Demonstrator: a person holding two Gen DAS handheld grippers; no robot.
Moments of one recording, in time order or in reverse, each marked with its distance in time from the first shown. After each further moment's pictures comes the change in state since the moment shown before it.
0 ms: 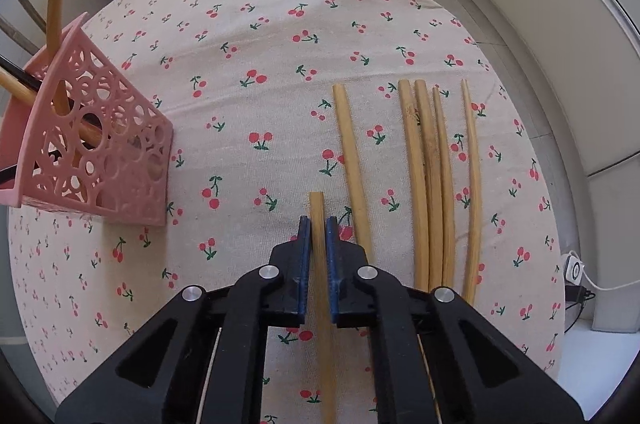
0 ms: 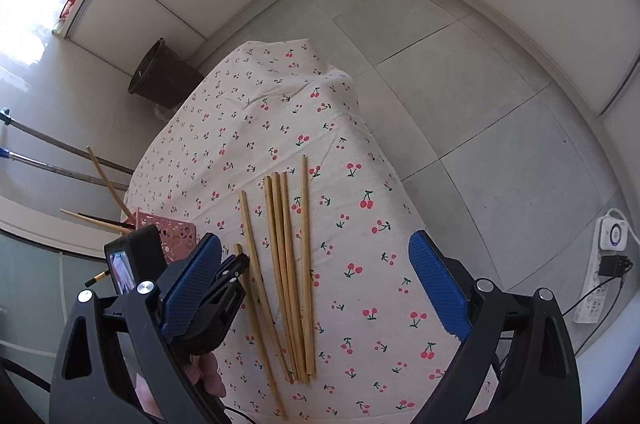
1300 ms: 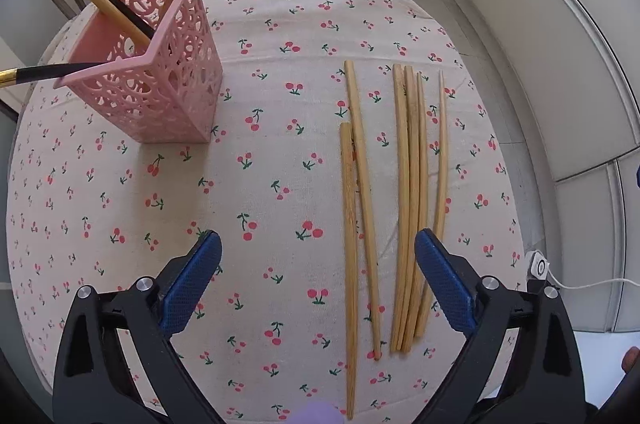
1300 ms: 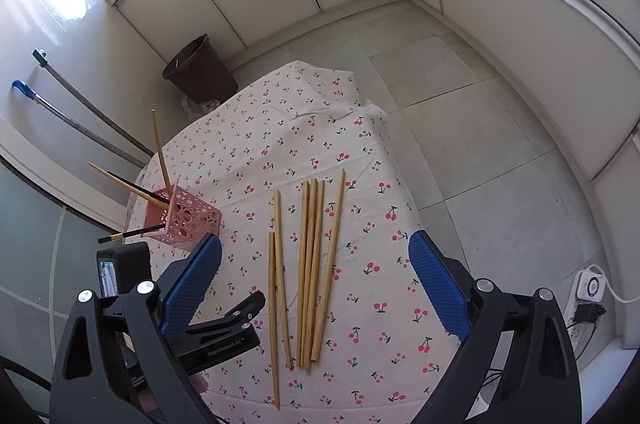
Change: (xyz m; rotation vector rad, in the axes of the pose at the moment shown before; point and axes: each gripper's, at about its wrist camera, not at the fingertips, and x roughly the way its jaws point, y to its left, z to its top) left arm -0.054 0.021 -0.052 -0.111 0.009 -0.087; right arm -0.055 0.041 -0.028 -0.198 -0.118 0.016
